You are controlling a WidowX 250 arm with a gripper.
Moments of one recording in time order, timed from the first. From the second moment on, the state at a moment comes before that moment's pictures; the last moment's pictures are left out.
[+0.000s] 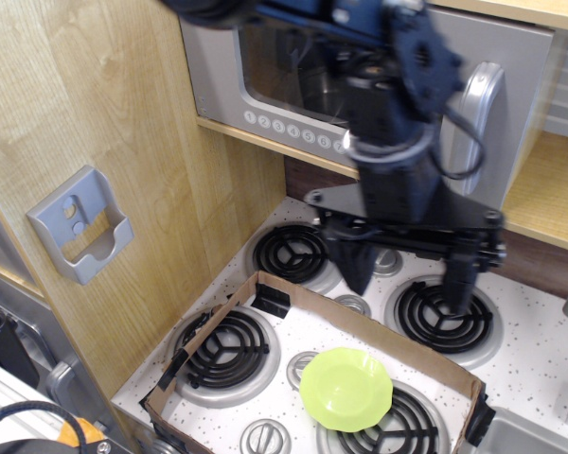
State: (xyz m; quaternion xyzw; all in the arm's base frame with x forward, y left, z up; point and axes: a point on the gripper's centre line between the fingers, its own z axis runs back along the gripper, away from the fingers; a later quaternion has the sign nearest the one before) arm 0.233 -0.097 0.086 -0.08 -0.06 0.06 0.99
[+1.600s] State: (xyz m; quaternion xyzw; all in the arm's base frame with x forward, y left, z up) arm 0.346 -0.068 0.095 -0.02 -0.08 -0.01 1.00
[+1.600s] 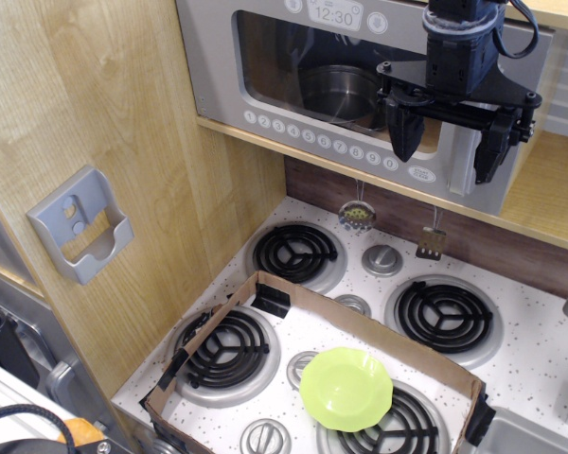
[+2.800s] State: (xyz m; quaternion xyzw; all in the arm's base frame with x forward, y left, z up) arm 0.364 -0.072 0.097 -0.03 -0.16 0.03 0.99
